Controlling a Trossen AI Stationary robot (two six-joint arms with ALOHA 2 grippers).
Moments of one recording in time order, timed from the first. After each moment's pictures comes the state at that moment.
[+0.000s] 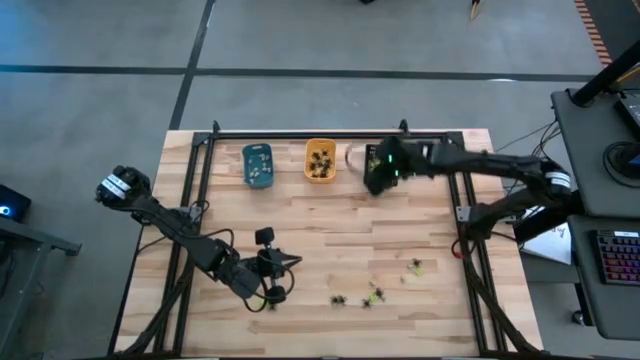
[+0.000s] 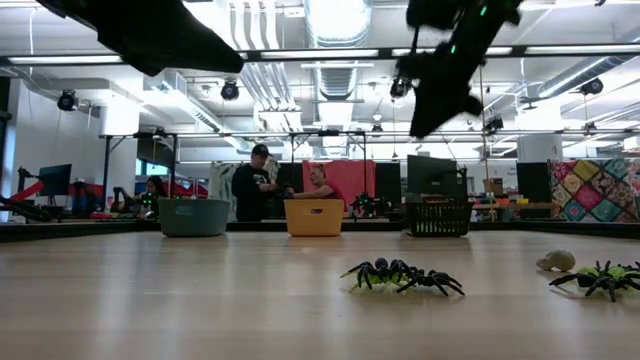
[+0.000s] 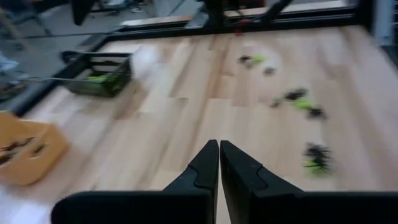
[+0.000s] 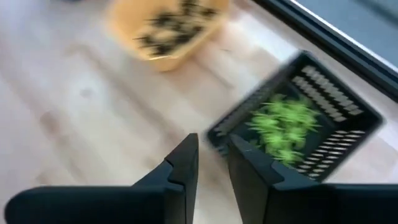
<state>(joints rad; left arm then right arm) -0.62 1.48 0.77 0.12 -0.81 -0.32 -0.34 1.36 1.08 -0.67 0.15 0.42</state>
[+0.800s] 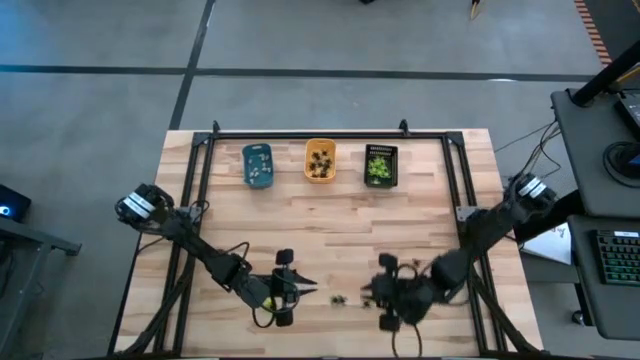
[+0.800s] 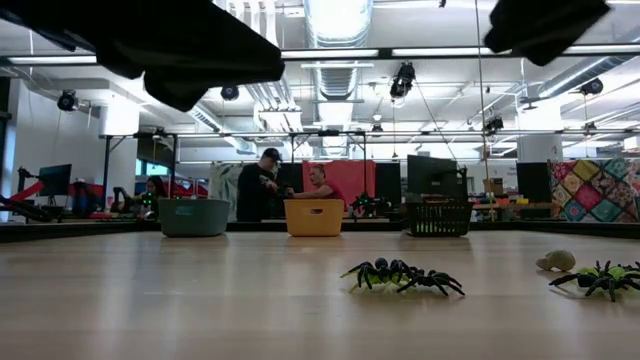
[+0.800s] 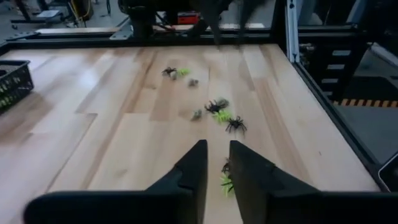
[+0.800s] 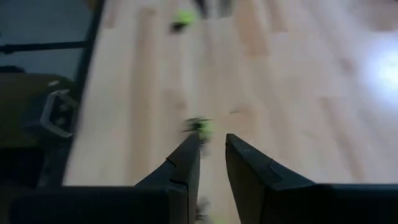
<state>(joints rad) -0.63 1.74 0.77 0.59 -0.62 -0.24 0.70 1.59 1.03 -0.25 0.50 0.58</state>
